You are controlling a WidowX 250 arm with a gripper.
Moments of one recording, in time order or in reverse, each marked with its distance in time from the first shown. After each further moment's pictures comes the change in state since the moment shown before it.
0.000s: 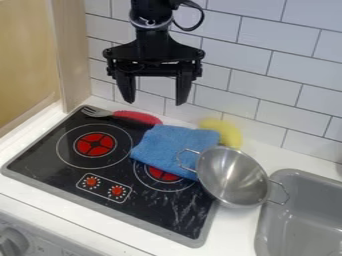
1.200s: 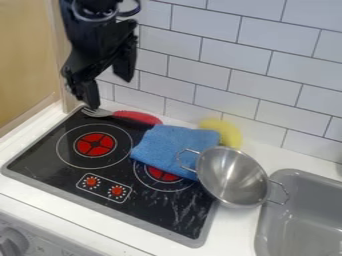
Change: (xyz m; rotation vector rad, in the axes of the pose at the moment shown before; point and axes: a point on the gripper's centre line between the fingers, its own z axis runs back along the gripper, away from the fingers) arm 0.002 0.061 0.001 0.069 -0.058 1.050
